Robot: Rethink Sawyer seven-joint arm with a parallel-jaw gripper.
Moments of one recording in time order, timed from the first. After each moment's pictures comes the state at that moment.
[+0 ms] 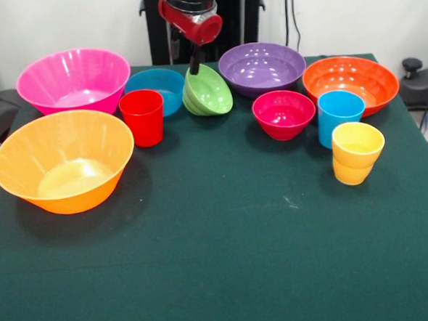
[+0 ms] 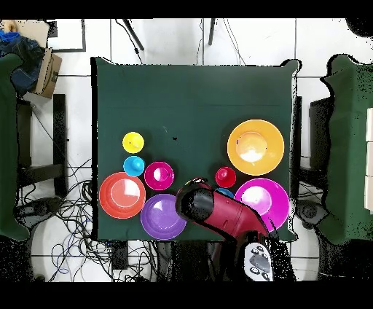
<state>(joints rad) -0.18 -0.67 -0.25 2.01 0.10 0.29 2.24</state>
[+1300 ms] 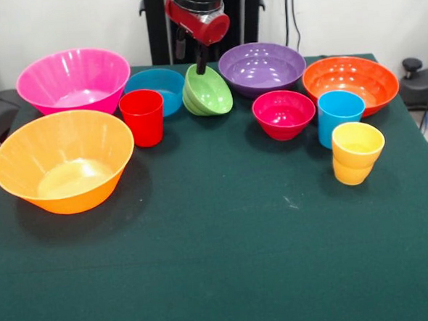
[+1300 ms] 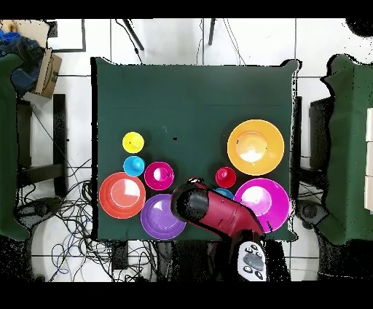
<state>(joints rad) -0.15 -0.67 -0.25 2.01 0.10 0.29 2.24</state>
